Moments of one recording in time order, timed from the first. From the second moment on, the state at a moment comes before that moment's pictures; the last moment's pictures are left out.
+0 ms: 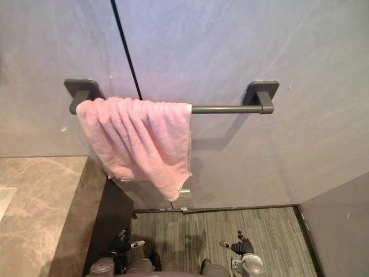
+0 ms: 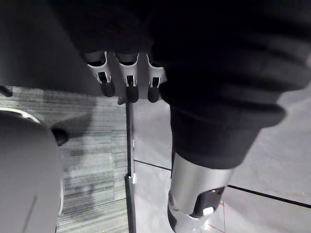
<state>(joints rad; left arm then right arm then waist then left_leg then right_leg) 0.07 0.12 0.00 0.97 -0.05 -0.14 0.03 0.07 -0.11 -0.12 0.97 0.02 -0.07 -0.05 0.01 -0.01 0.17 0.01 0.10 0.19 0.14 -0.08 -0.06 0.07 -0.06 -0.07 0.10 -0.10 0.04</state>
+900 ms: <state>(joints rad) 0.22 0.13 -0.03 0.10 -0.04 -0.19 0.16 0.10 -0.14 -0.10 0.92 0.00 -0.09 -0.08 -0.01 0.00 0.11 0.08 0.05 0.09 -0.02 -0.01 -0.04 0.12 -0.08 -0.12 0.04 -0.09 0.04</state>
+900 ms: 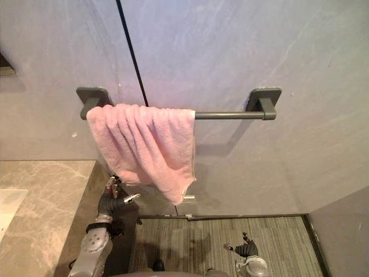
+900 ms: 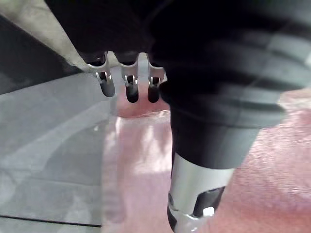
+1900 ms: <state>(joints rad) 0.26 0.12 0.01 -0.11 -0.07 -0.22 0.22 0.11 -0.14 -0.07 0.92 -0.01 -0.09 -0.09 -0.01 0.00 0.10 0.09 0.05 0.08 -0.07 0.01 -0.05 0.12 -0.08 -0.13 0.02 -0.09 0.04</state>
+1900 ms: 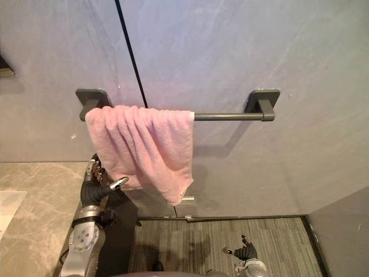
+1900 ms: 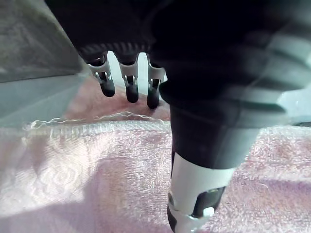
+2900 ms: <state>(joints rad) 0.20 0.20 -0.05 -0.04 -0.01 -0.21 0.14 0.15 -0.17 -0.06 0.66 -0.01 -0.09 -0.06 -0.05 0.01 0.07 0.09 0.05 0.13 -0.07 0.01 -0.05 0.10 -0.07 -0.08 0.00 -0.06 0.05</state>
